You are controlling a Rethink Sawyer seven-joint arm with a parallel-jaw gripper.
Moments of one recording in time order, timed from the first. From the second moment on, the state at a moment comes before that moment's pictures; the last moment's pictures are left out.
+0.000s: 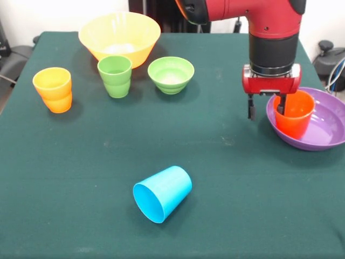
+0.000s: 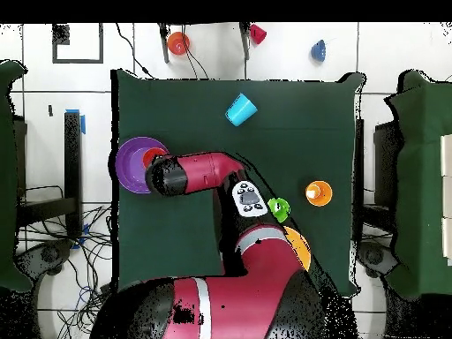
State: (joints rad) arm -0.21 -0.44 0.27 1.55 -0.27 0.36 2.13
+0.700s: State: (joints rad) arm -0.22 -0.44 0.29 1.55 -0.27 0.36 2.13
